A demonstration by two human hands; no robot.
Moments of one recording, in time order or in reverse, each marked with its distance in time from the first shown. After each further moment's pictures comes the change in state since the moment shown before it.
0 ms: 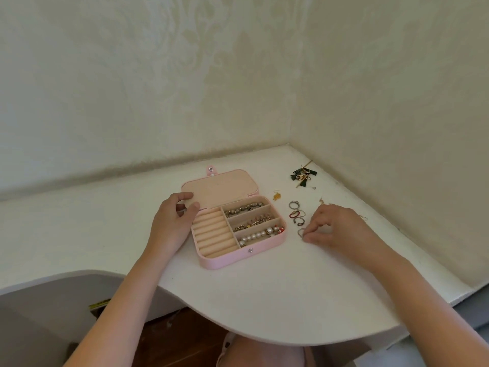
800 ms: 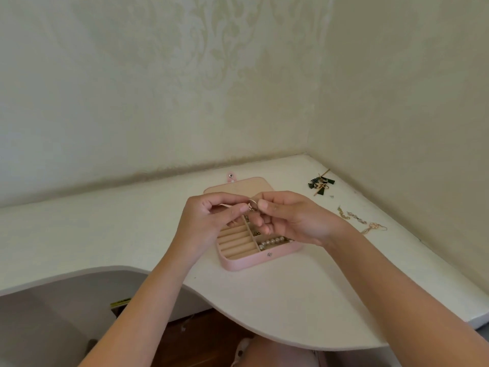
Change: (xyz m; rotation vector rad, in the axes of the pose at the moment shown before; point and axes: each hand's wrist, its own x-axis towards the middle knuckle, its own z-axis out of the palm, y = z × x) left_hand -0.049 0.071 -0.028 -0.526 -0.230 0.169; right_hand 0.046 -0.099 0.025 1.152 -0.646 -0.170
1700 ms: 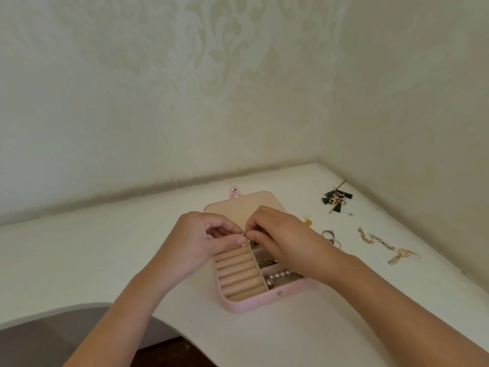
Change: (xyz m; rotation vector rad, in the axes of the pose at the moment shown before) left_hand 0.034 -0.009 -0.022 0.468 -0.136 -0.089; right_hand 0.035 0.019 -0.017 -1.280 0.277 -0.277
